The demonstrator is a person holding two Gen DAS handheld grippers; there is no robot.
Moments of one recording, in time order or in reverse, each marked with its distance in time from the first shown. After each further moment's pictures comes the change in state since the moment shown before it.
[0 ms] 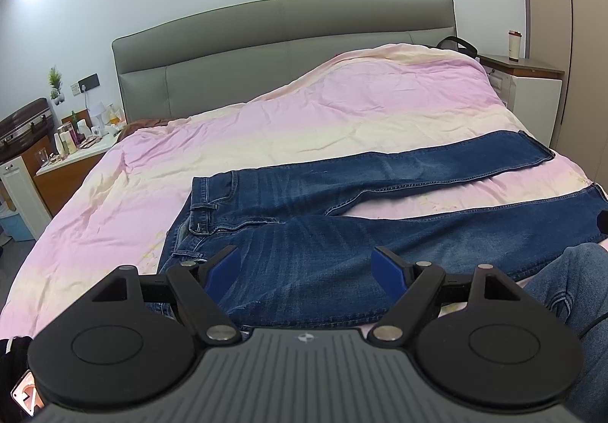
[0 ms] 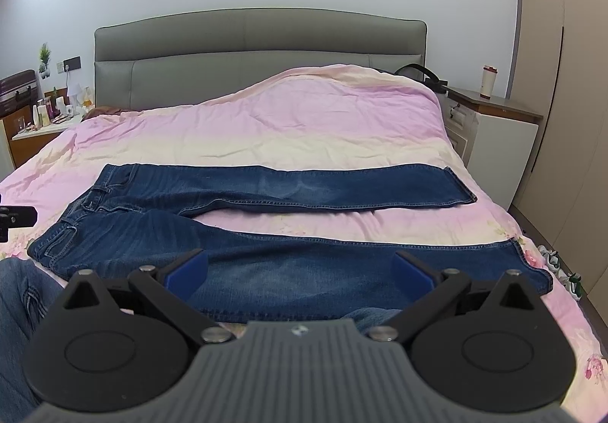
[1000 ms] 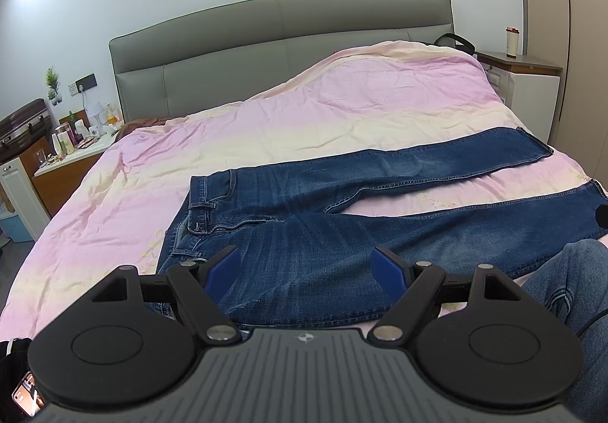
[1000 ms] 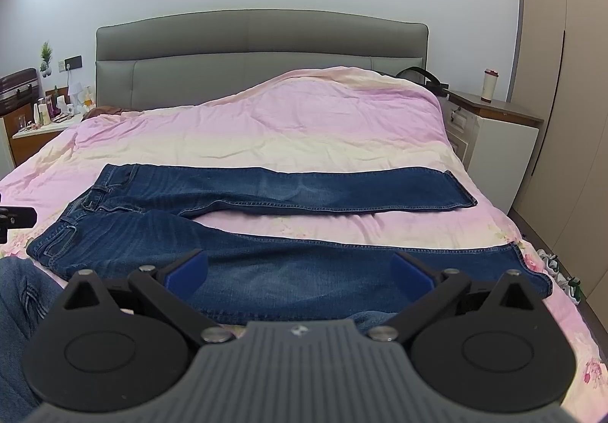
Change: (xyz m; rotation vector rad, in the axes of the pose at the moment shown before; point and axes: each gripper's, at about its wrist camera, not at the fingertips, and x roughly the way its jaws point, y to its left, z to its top) left arm 0.000 0.000 -0.002 -0.001 -0.018 -0.007; right arm 0.000 0.001 -0.001 -0.009 -0.007 -0.002
